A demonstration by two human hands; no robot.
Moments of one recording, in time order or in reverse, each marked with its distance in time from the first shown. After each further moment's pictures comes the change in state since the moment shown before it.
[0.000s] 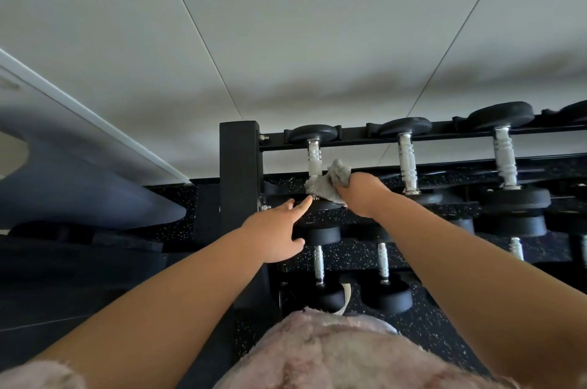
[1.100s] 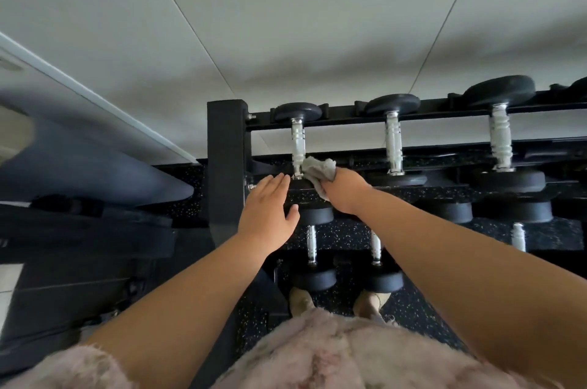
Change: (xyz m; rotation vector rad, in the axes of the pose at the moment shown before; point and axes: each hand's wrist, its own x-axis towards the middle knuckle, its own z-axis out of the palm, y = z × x) left_hand 0.021 0.044 0.051 -0.075 0.471 -0.209; right_hand -0.008 0.040 0.021 -0.037 -0.133 -0.185
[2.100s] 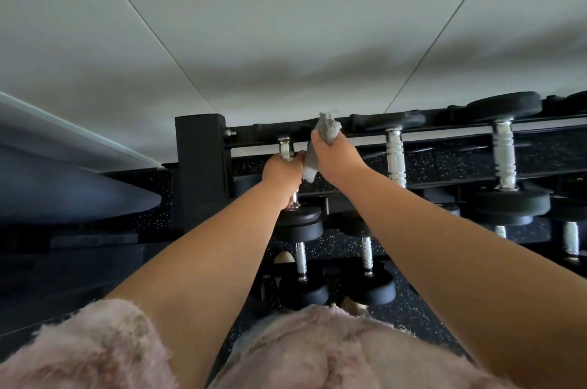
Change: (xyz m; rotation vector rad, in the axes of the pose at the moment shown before) left_hand 0.174 0.027 -0.002 -1.073 -0.141 -0.617; right_hand 0.080 -0.042 -0.063 0.663 0.236 0.178
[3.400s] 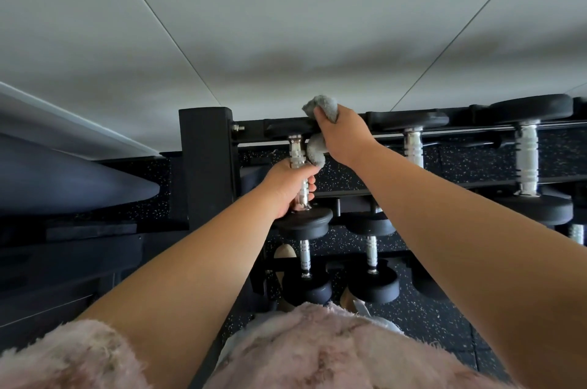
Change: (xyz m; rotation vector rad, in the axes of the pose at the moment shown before) left_hand 0.005 -0.017 -0.025 -0.288 -0.349 -0.101; right_hand 0.042 -0.027 0.005 -0.135 -0.005 -0.204
